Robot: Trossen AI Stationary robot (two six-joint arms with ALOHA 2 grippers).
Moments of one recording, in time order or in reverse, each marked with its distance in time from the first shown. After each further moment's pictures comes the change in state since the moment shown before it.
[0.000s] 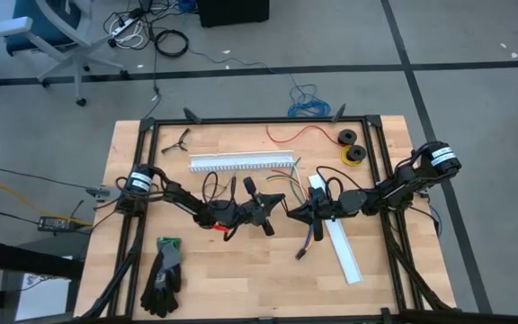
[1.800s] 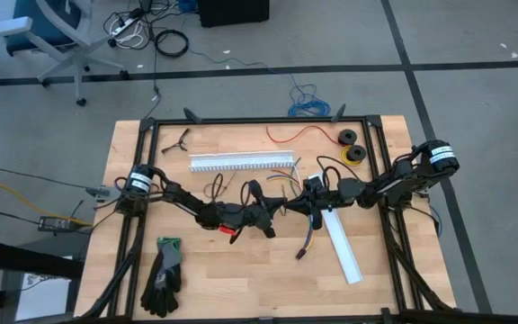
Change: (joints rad) left arm -0.007 -0.002 0.056 -0.219 -0.013 0.019; right arm -0.155 0.001 0.018 0.075 -0.197 0.051
